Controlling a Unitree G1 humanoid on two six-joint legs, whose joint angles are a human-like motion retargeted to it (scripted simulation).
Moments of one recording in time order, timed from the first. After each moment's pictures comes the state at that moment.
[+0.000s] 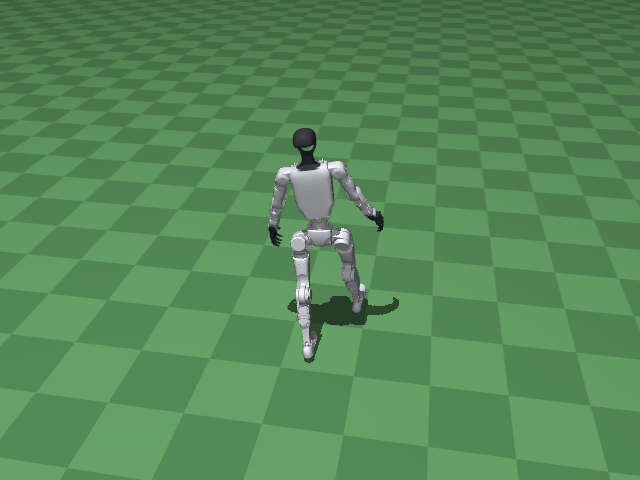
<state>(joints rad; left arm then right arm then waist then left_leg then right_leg) -0.15 0.37 -0.05 1.51 0.01 -0.25 -0.11 -0.15 -0.32 -0.18 1.42 0.09 -0.22 -0.02 0.03 -0.12 0.03 0.38 -0.07 -0.04 -0.06 -0.34 -0.10 -0.25 -0.14 -0.11 -0.08 0.04 0.24</state>
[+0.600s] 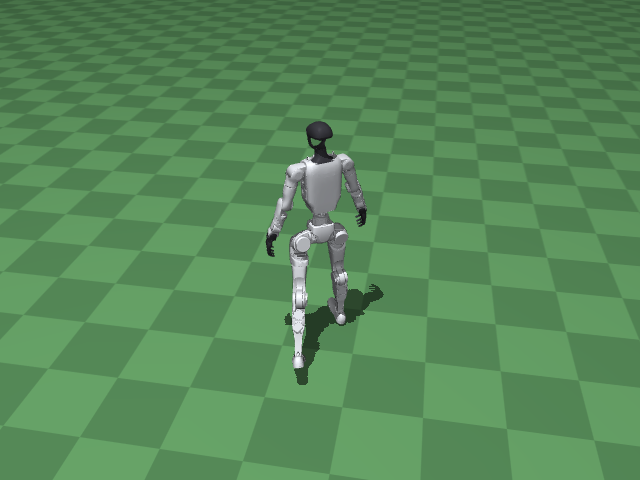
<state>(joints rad) -0.03 0.32 -0.02 1.43 0.17 -0.30 -0.11 -0.12 -0.38 -0.19 1.52 0.18 -0.27 0.07 0.04 -0.05 -0.01 0.40 0.08 -0.40 0.14 -0.15 -0.08 -0.10 -0.14 -0.05 -0.09 -0.10 0.26</state>
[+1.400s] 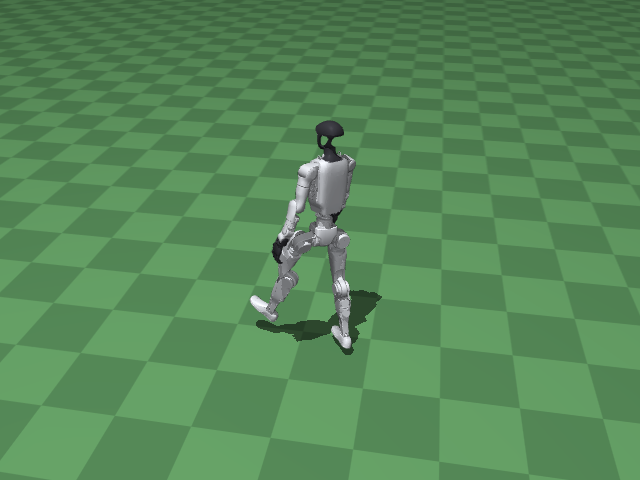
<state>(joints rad) -0.03 0.26 -0.02 1.43 0.16 -0.33 -0.13 -0.29 -0.27 -0.03 1.47 0.08 -0.29 -0.01 0.26 -0.01 0.07 -0.31 0.14 0.67 -0.09 -0.26 -0.05 0.10 -0.14 -0.11 0.08 -0.21 0.26</state>
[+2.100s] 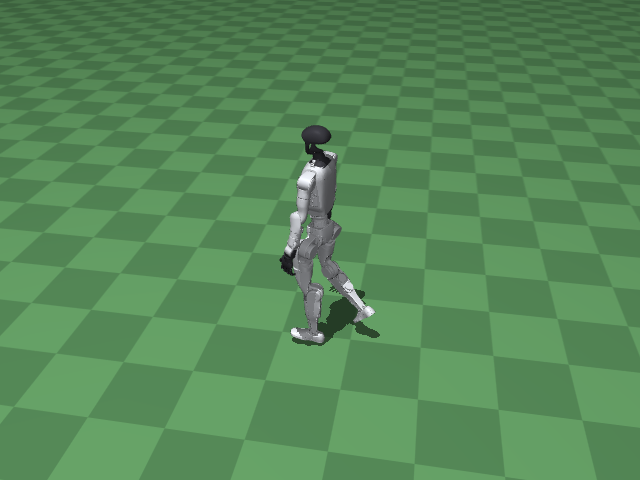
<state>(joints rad) -0.07 0.28 -0.08 1.49 0.18 -0.17 -0.20 -0.07 -0.27 -0.08 1.50 0.09 -0.18 0.07 0.20 -0.04 -0.05 0.02 0.01 0.45 -0.09 -0.19 -0.08 -0.15 -0.14 -0.09 1.01 -0.07 0.07</state>
